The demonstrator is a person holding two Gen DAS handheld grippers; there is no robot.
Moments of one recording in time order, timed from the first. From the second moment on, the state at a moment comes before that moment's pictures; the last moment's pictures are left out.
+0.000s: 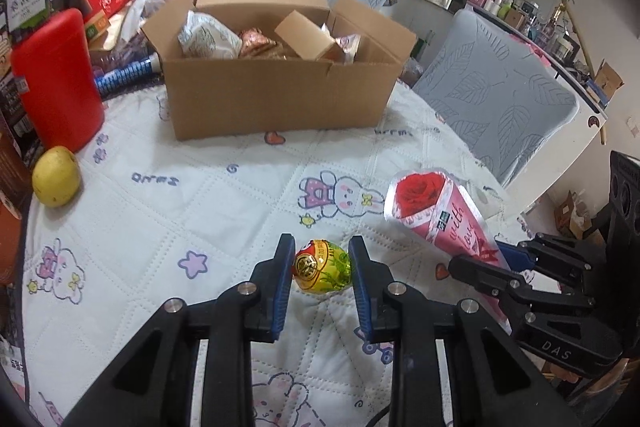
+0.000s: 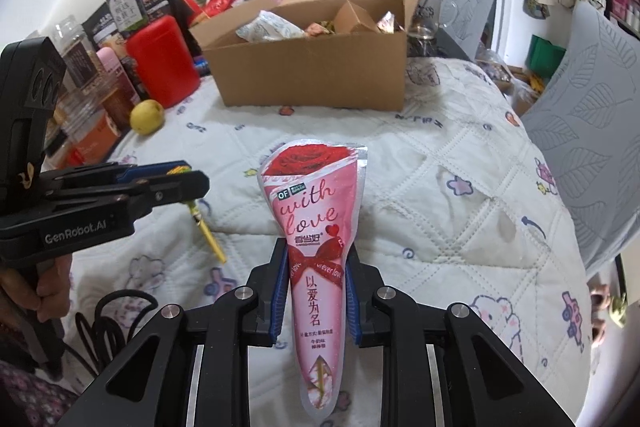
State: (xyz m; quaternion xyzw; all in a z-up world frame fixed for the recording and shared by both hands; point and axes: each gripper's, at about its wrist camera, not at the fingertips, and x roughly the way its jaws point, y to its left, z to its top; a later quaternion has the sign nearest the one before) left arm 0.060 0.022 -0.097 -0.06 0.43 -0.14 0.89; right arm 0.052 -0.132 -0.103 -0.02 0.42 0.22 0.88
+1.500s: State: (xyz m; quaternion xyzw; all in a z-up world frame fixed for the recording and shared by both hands) left arm 0.126 0.069 0.066 -0.08 0.20 -0.08 0.97; right arm 0.117 -0.085 0.052 -0.06 0.23 0.27 0.93
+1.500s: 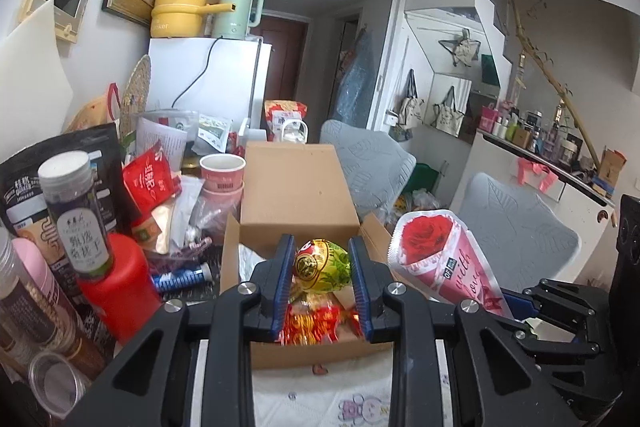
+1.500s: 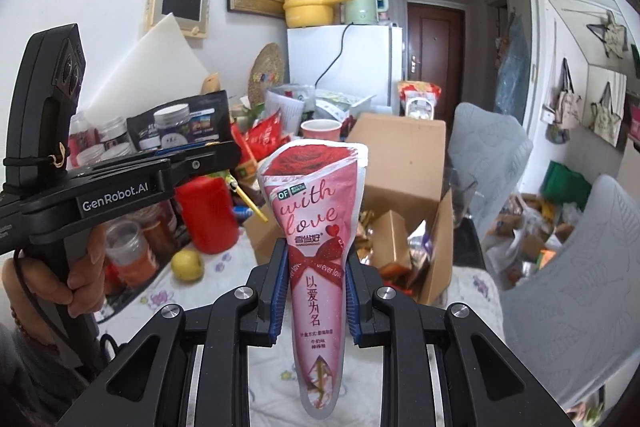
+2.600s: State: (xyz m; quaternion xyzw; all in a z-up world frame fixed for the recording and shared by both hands) left arm 0.307 0.076 0.003 -0.05 0.28 -0.02 0.96; right arm 0.297 -0.074 0.003 -0.03 0.30 0.24 0.92
